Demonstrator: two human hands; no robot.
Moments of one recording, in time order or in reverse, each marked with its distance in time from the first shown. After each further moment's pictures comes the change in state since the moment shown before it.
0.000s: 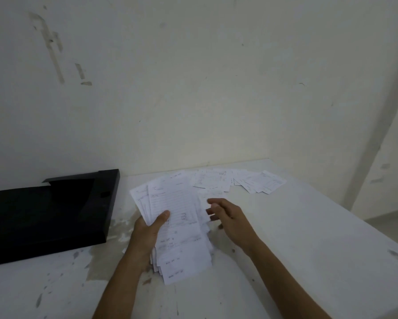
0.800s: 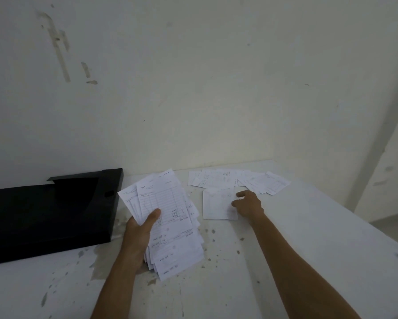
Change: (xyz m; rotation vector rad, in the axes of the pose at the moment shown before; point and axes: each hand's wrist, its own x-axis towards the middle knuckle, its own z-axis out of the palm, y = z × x) left_hand 0.007 0.001 -0.021 -0.021 0.080 0.039; right_hand 0.075 0.027 -0.031 -0.336 0.212 0.516
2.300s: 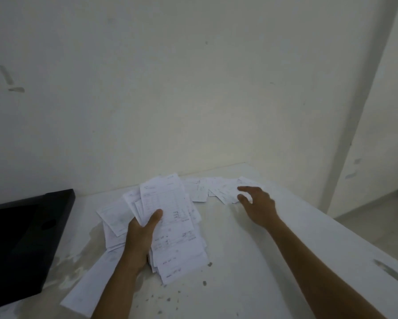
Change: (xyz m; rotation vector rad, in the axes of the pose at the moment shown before) left_hand 0.061 -0.028 0.110 0.069 -0.050 0.000; right_hand 0.073 0.073 -0.084 -0.299 0.214 -0.346
